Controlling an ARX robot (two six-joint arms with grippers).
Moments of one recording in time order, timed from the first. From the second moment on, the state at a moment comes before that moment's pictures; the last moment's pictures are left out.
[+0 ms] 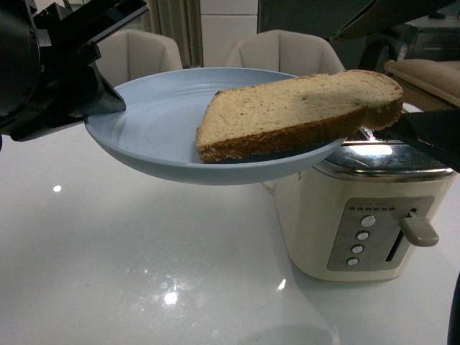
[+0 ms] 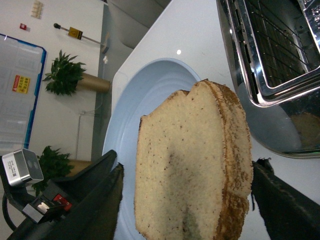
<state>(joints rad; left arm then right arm) -0.35 1.41 0.85 0.03 -0.03 -0.54 0.33 1.26 0.73 0.14 -0.26 0.97</state>
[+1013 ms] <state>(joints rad) -0.35 1.41 0.85 0.03 -0.02 -0.54 0.30 1.18 0.81 0.07 -0.12 0.85</state>
